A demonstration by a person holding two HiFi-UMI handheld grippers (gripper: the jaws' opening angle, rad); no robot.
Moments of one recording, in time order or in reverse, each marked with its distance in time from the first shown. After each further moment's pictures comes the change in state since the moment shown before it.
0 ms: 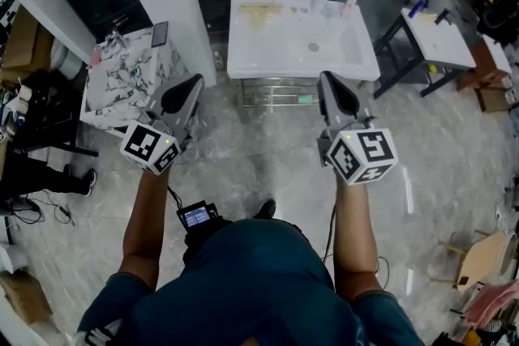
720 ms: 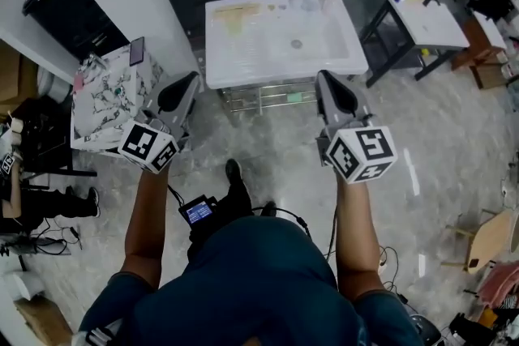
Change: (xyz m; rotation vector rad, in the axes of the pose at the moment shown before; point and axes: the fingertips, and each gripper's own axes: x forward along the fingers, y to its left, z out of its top) left arm 0.092 0.003 -0.017 -0.015 0.004 -0.076; right arm 0.010 -0.077 -0.014 0.022 0.018 -0.081
